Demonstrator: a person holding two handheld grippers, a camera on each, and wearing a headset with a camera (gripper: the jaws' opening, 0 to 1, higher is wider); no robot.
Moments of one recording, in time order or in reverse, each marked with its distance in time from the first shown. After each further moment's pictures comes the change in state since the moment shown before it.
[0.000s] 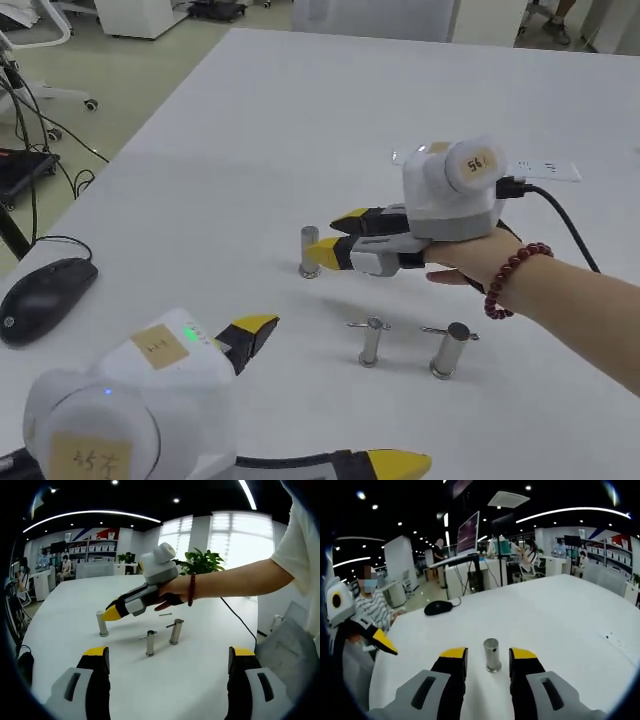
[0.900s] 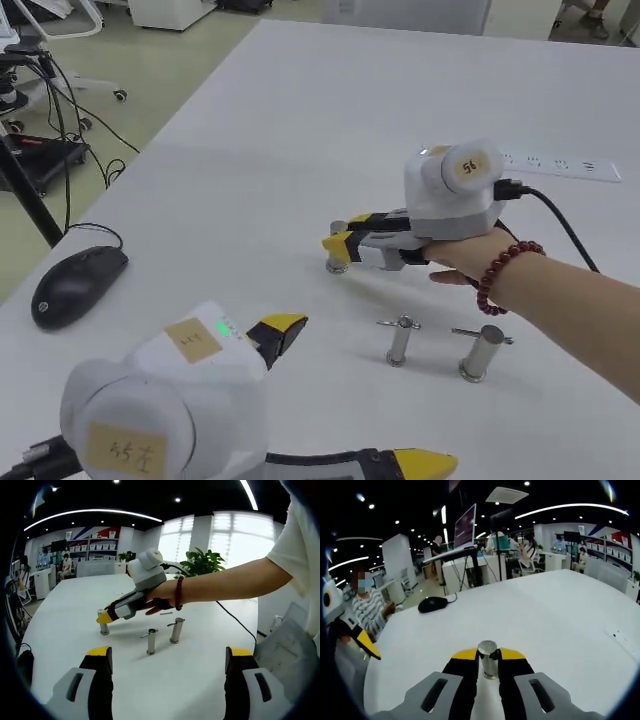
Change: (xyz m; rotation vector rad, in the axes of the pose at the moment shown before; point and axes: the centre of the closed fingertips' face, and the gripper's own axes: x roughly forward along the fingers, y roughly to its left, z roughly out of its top) left arm -0.002 0.002 -0.002 -0.008 0.006 0.002; right arm 0.025 -0.003 -0.008 0.004 0.032 -0.001
